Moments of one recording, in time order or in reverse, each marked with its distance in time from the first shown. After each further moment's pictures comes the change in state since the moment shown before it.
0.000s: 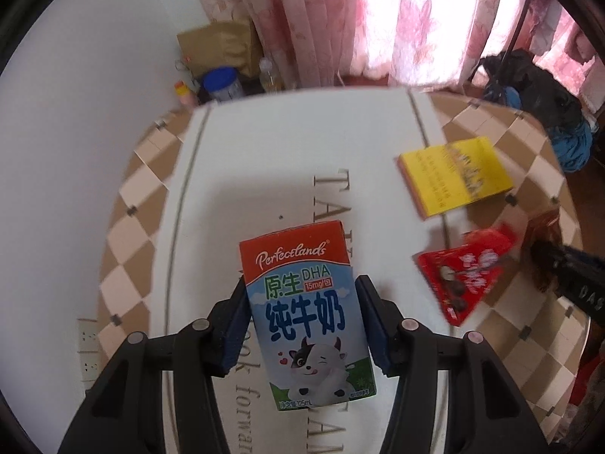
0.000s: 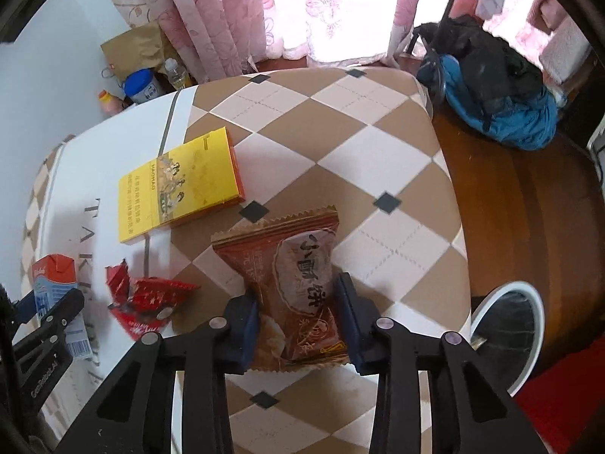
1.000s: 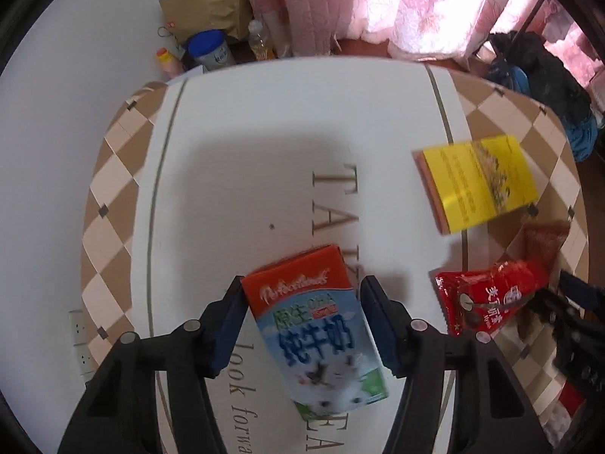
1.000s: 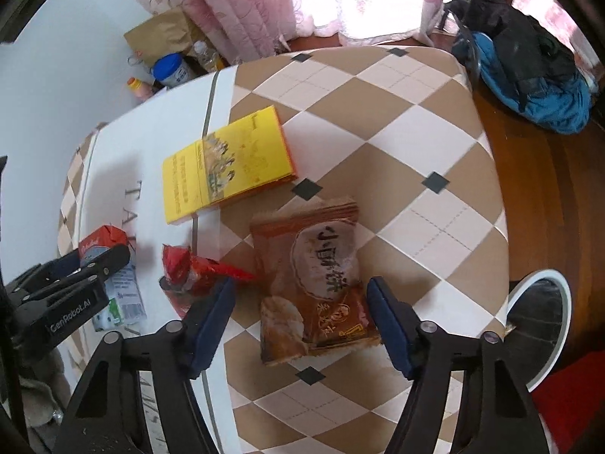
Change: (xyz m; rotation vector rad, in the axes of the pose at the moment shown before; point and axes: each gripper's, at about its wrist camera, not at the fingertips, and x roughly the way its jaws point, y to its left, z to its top) left arm 0.049 0.011 0.027 0.000 0.206 -0.043; right arm 0.008 0.020 0.004 -0.041 0.115 0.109
